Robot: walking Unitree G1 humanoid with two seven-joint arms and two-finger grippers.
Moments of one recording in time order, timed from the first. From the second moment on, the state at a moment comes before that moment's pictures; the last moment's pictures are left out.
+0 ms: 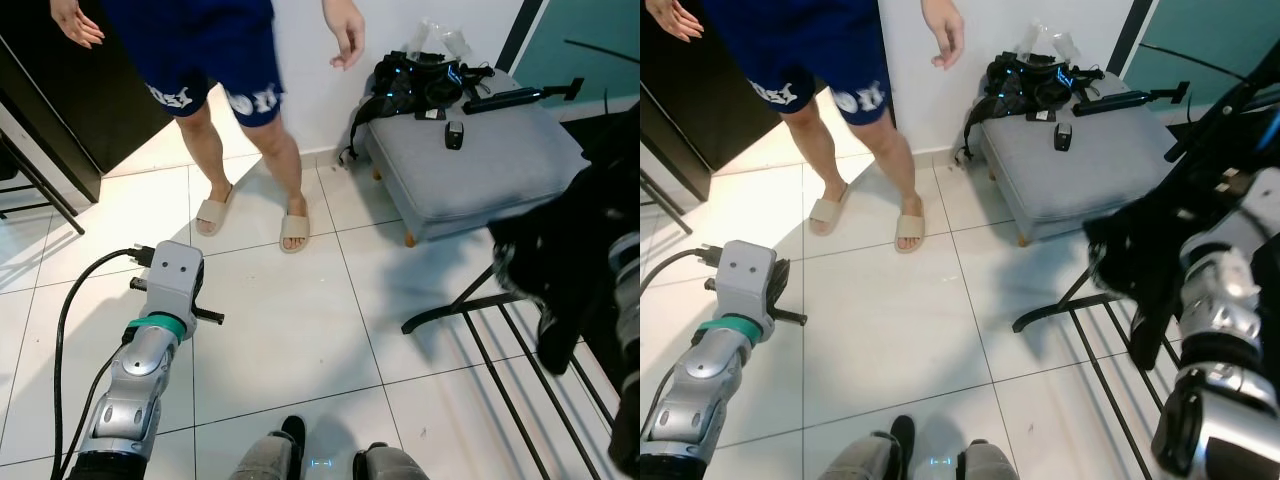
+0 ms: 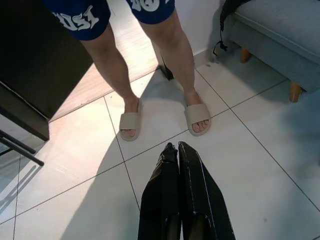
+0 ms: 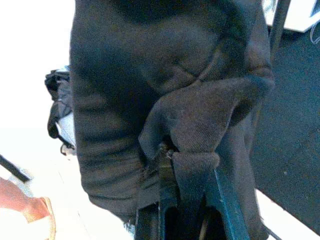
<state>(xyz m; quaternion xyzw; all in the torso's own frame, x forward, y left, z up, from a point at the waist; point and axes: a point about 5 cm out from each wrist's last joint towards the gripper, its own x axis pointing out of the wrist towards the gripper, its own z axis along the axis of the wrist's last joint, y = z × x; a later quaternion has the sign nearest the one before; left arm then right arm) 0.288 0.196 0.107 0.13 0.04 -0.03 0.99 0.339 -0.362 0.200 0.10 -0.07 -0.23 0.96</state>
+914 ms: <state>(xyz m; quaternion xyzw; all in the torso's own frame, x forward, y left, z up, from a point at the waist) 0.281 0.198 0.103 0.13 0.05 -0.03 0.99 0.265 -0.301 0.059 0.10 0.02 -0.26 0.96</state>
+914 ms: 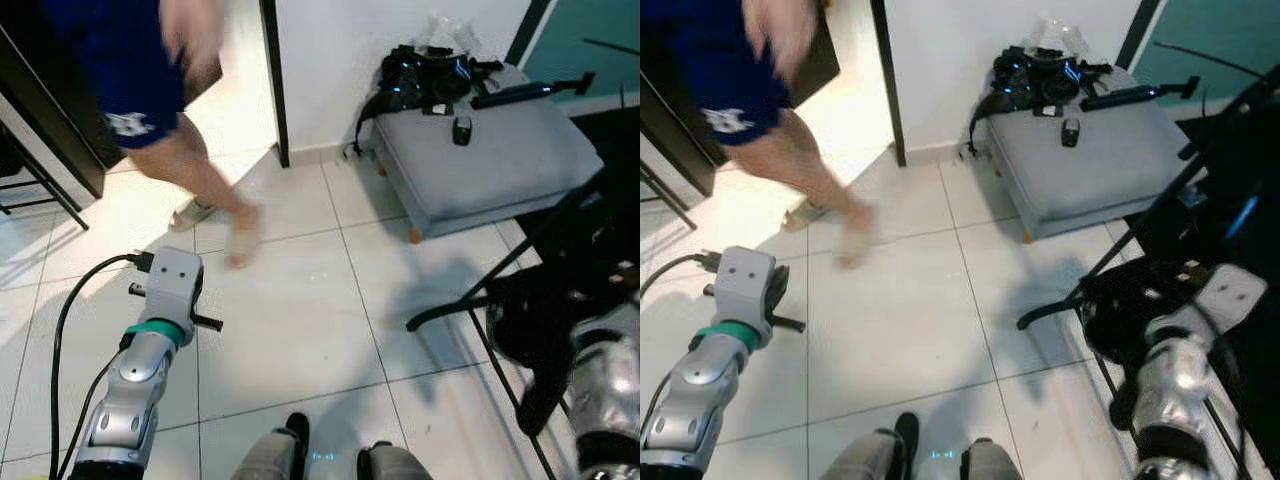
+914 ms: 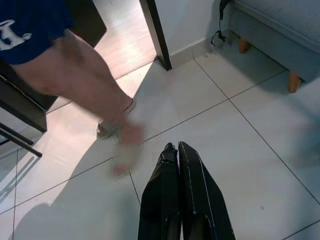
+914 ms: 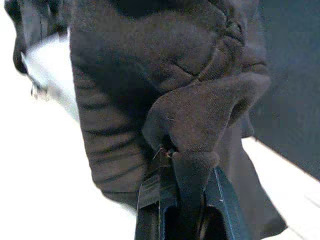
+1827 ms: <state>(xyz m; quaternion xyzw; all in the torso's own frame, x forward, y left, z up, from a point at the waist) 0.228 0.233 0.012 0.12 0.22 0.02 0.97 0.233 -0.147 -0.031 0.02 0.21 0.09 0.97</state>
